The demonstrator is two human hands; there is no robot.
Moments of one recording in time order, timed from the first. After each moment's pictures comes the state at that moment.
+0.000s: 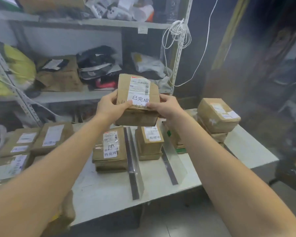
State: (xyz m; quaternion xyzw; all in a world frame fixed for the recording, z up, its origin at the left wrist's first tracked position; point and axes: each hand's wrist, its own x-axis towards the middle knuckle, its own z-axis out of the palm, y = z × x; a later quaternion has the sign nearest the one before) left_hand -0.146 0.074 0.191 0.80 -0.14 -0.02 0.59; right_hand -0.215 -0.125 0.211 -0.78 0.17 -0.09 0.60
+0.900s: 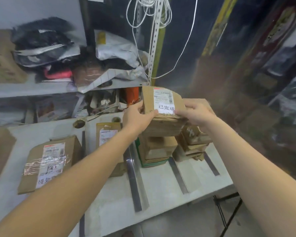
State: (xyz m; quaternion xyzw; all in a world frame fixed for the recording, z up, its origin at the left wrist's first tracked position) left_hand -0.108 -0.218 0.128 0.79 -0.13 -0.10 0.59; right_hand -0.177 -0.425 0.164 -0.81 0.28 -0.03 0.52
